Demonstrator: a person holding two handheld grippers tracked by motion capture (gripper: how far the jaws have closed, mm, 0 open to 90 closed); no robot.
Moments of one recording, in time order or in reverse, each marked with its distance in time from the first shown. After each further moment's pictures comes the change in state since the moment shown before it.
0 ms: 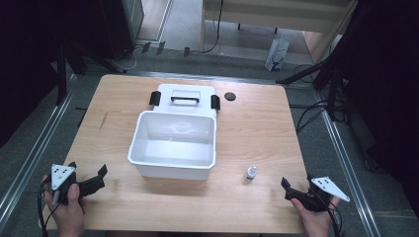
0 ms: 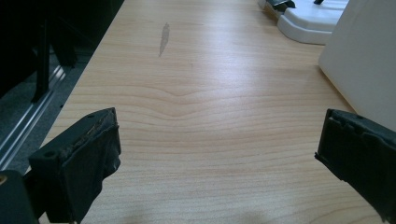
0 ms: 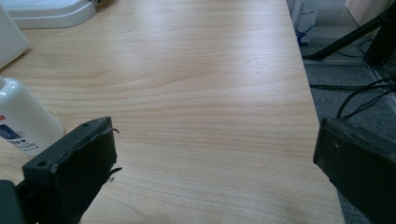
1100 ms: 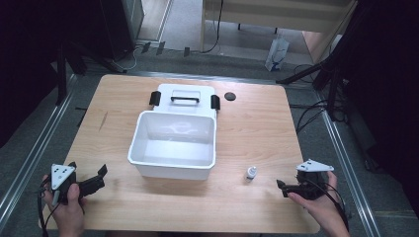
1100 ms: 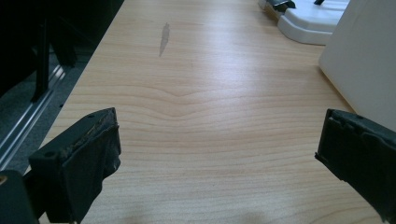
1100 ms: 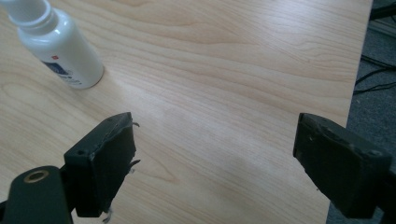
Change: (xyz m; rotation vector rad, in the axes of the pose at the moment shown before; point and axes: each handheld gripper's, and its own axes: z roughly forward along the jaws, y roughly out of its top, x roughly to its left) left arm 0.001 0.000 0.000 0.003 -0.004 -0.002; right arm 0.026 0.059 0.006 0.419 0.089 -0.309
